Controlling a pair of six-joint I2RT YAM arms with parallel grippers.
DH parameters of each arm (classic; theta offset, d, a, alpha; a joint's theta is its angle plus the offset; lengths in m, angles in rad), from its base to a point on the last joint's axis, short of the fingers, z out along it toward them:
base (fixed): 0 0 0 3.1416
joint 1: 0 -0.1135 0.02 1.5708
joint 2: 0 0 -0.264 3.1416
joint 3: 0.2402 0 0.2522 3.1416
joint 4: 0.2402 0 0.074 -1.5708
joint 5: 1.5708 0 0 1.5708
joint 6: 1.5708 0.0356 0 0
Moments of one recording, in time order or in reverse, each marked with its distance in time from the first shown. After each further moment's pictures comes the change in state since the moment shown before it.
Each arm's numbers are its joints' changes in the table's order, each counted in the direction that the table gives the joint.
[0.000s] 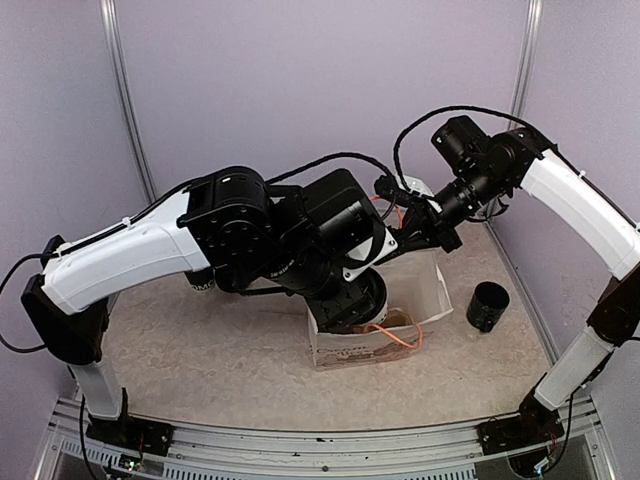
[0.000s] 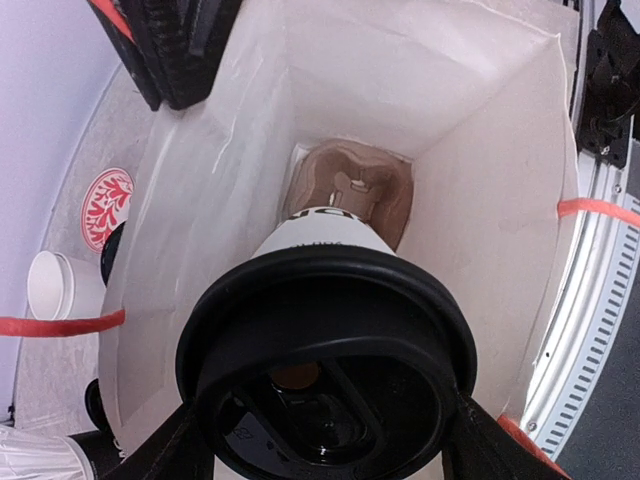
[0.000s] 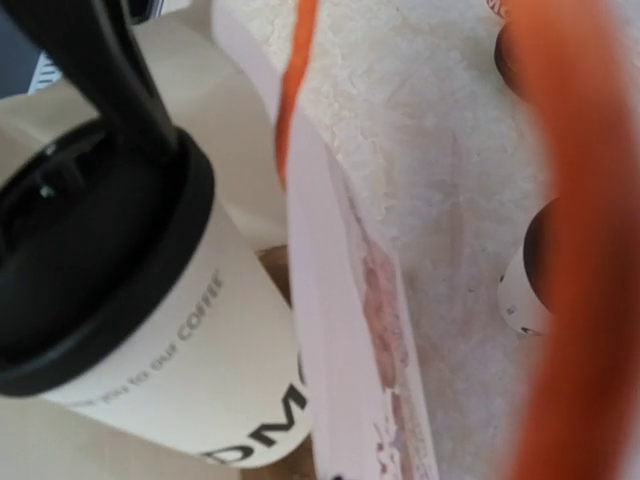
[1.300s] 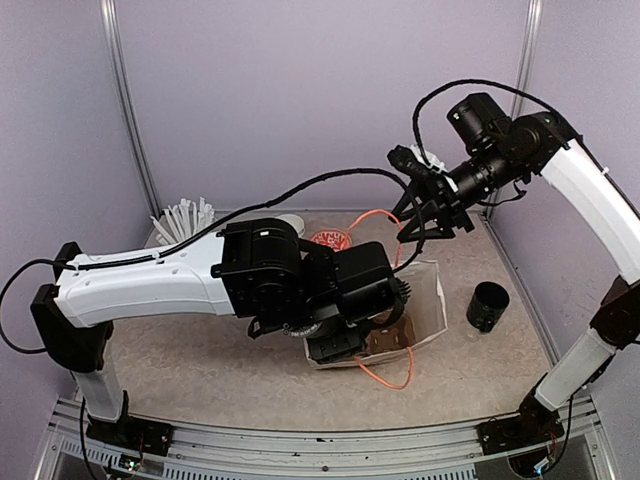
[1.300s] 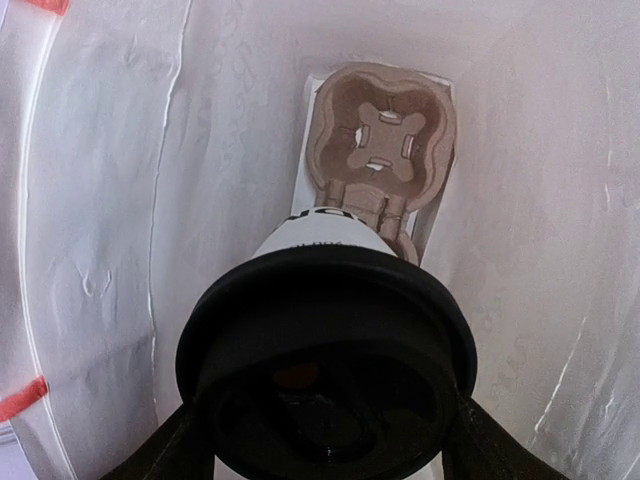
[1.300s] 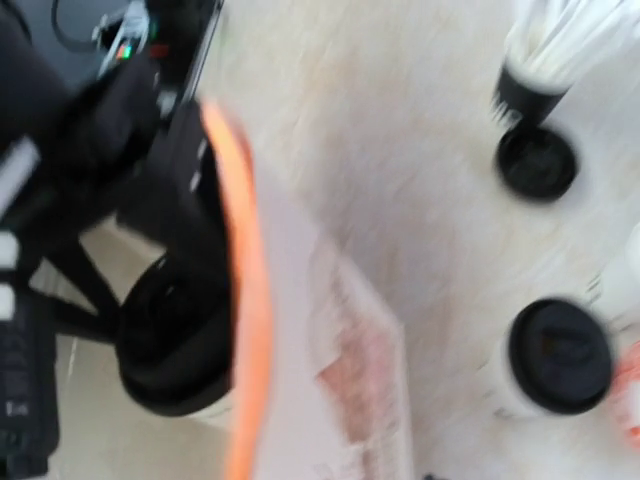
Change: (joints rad) left arm 0.081 0.030 -0.143 0.014 -0.203 0.054; right arm -0.006 -0.017 0.103 0.042 -0.079 -0.032
